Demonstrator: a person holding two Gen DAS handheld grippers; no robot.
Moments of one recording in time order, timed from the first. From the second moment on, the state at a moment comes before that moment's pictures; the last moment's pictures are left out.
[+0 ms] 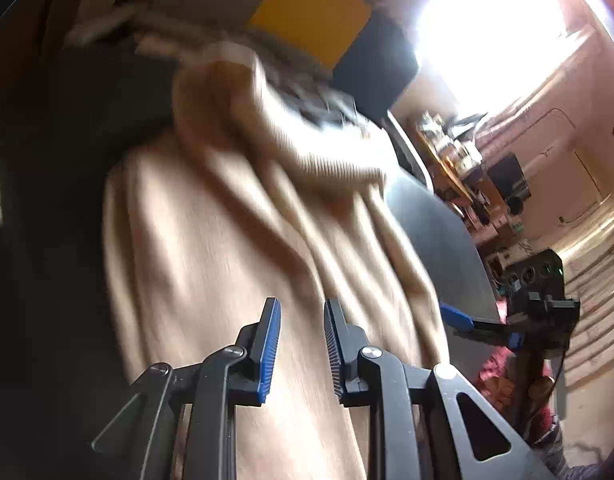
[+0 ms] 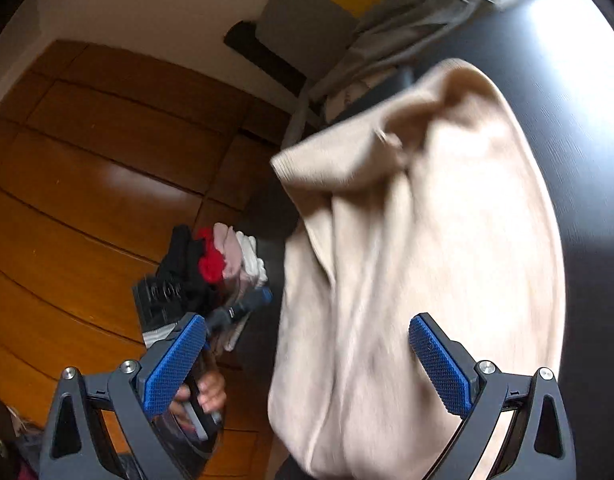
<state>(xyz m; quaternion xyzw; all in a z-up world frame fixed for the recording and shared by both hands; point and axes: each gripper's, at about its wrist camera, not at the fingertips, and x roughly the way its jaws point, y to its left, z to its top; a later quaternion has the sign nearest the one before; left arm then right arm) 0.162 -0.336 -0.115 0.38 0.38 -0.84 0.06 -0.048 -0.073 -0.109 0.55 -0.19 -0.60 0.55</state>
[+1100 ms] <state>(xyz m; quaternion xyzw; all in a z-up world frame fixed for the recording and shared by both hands) 0.247 -0.193 -0.095 0.42 0.08 -0.90 0.10 0.014 0.007 -0.111 0.43 0.04 -0.76 0.48</state>
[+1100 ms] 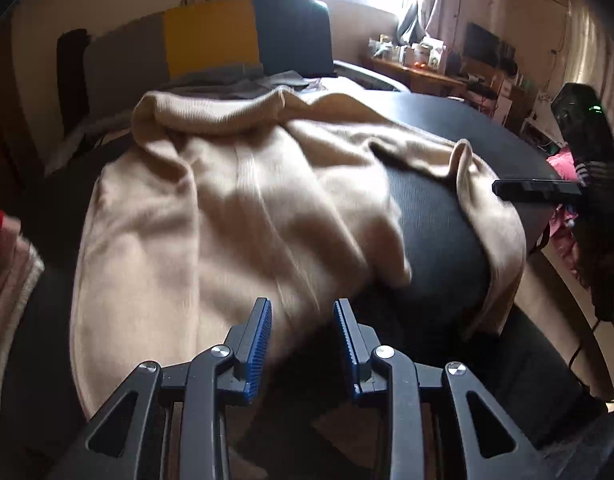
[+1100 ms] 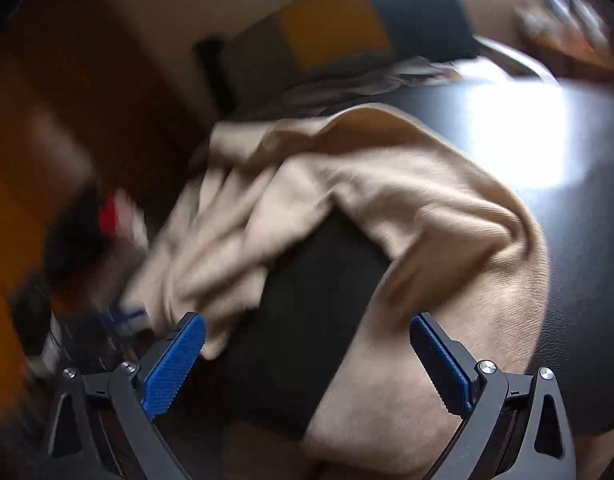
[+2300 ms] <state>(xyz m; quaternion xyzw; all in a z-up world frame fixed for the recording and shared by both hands) 0.222 -0.328 -0.098 0.40 0.26 -0.87 0.15 -0.014 -0.017 -0.113 0.52 -0.24 -0.41 0.71</state>
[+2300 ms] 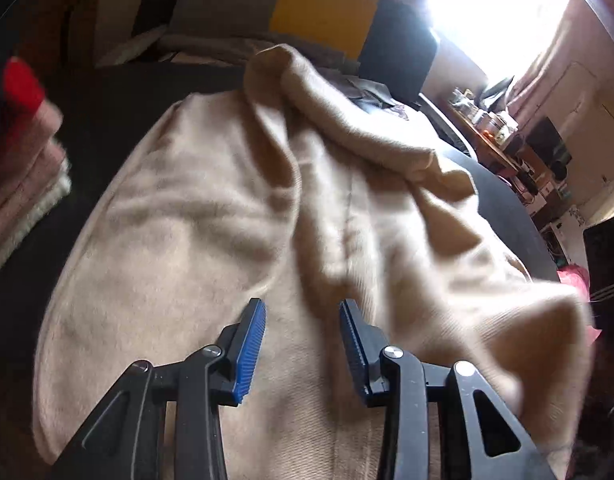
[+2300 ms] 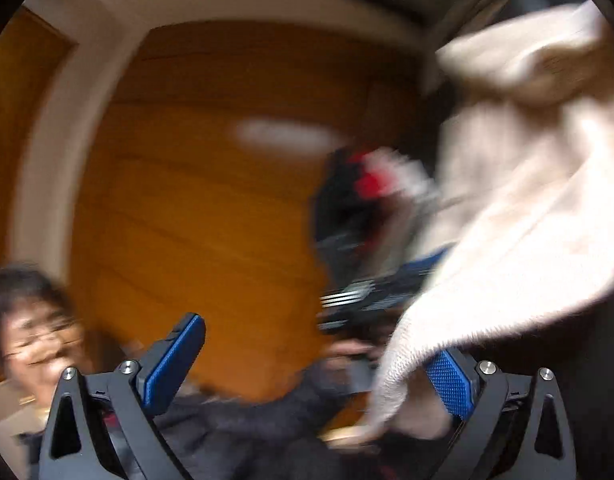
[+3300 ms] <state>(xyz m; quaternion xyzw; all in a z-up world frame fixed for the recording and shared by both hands) 0.123 -0.307 -0.075 0.39 0.30 -0.86 0.11 -0.243 0.037 -0.151 0.50 0.17 -0.83 0.19</state>
